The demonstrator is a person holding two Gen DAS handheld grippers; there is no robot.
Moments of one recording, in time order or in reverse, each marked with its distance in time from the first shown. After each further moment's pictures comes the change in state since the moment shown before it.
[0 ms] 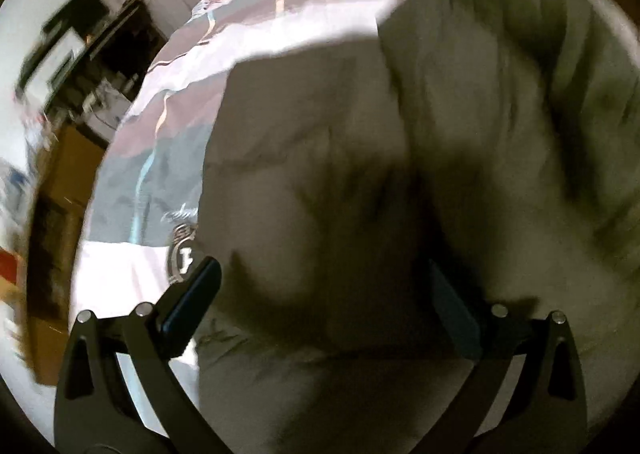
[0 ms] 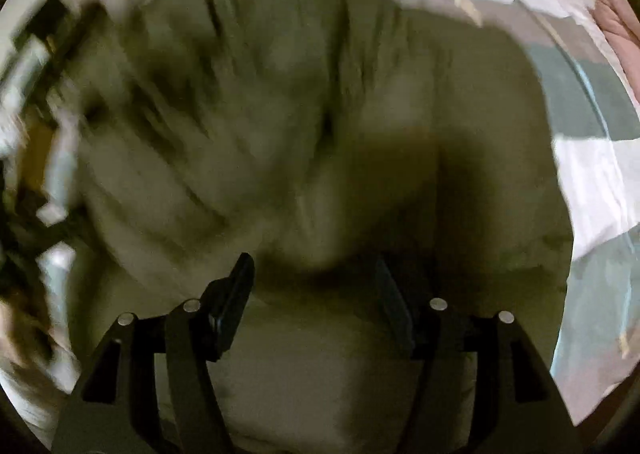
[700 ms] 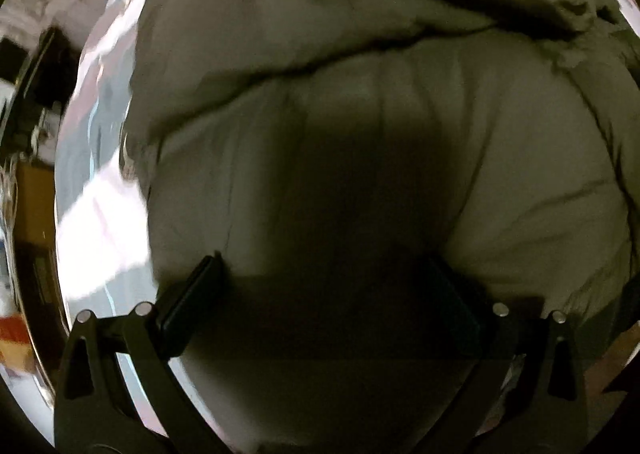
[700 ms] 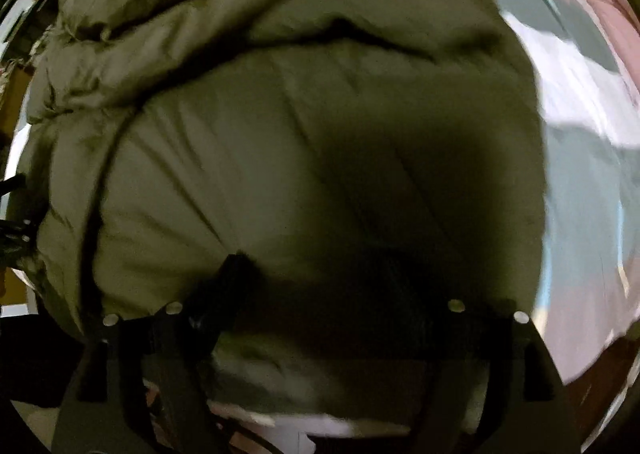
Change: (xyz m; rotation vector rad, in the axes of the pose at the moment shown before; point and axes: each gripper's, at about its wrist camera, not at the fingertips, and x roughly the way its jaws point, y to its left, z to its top) left arm -0.010 0.001 -0.136 0.265 0.141 -0.175; right arm -0.009 -0.044 -0.116 0.003 0.013 -0.050
